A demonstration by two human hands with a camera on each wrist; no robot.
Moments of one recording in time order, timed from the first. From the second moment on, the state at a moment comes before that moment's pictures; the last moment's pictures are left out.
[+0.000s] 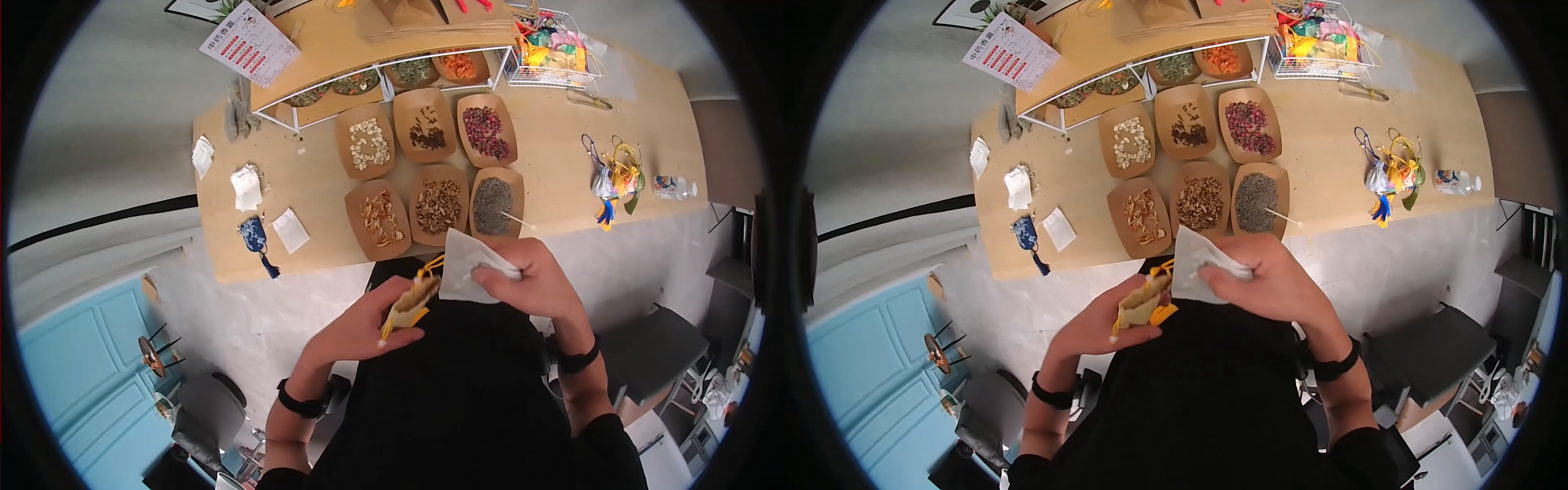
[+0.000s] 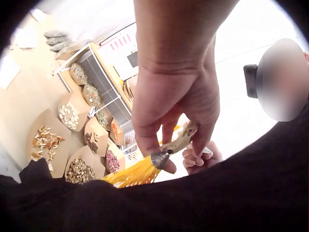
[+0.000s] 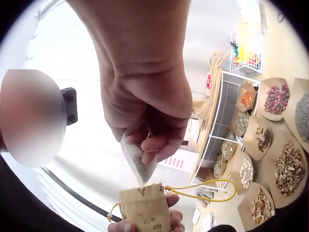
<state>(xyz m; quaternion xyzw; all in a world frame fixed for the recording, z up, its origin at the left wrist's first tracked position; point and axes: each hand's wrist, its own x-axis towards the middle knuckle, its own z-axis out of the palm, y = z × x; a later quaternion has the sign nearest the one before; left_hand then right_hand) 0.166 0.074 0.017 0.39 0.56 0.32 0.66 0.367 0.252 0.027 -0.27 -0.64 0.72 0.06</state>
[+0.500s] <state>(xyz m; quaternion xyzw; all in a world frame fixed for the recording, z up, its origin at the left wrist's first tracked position) 0.096 0.083 0.019 0.34 0.31 0.13 0.88 0.337 0.226 0.055 -0.10 -0.71 0.69 0.09</state>
